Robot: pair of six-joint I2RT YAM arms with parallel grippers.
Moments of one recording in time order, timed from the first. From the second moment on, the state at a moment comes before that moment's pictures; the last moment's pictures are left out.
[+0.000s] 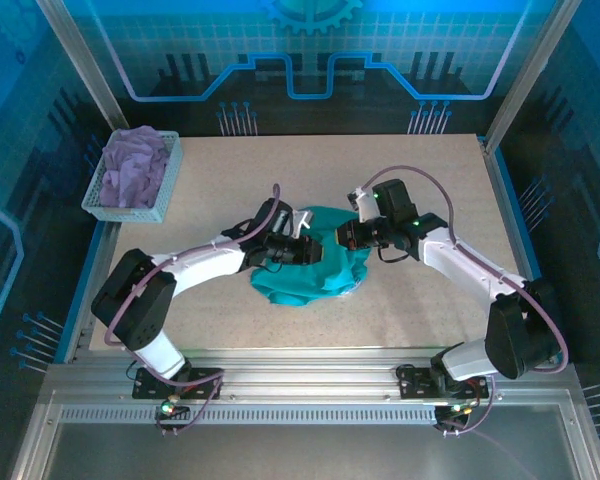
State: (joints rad) left arm -0.60 1.64 0.98 -0.11 0.49 -0.60; right arm 0.42 1.42 1.01 -0.43 -0.47 0.33
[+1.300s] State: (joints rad) left arm -0.57 1.30 1.44 -0.82 0.37 -0.21; right arm 0.59 1.32 1.01 -0.14 -0.68 0.14
